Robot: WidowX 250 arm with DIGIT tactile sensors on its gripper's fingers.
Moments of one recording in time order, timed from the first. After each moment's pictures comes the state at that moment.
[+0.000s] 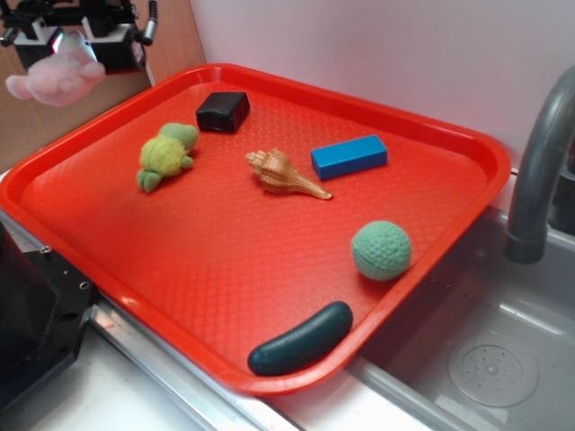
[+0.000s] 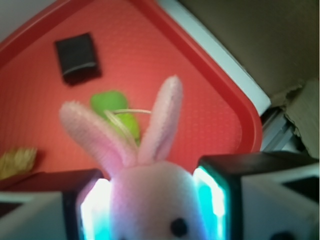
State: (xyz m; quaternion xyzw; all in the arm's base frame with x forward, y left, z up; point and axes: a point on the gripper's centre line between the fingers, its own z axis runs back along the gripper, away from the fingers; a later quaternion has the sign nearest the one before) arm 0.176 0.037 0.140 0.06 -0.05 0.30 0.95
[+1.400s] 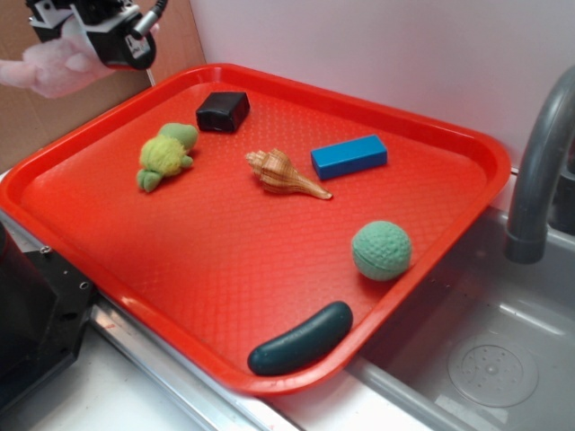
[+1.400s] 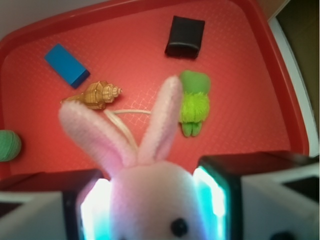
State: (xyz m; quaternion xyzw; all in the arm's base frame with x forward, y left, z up) arm 0.171 0.004 0.158 -0.03 -0.07 0.12 0.99
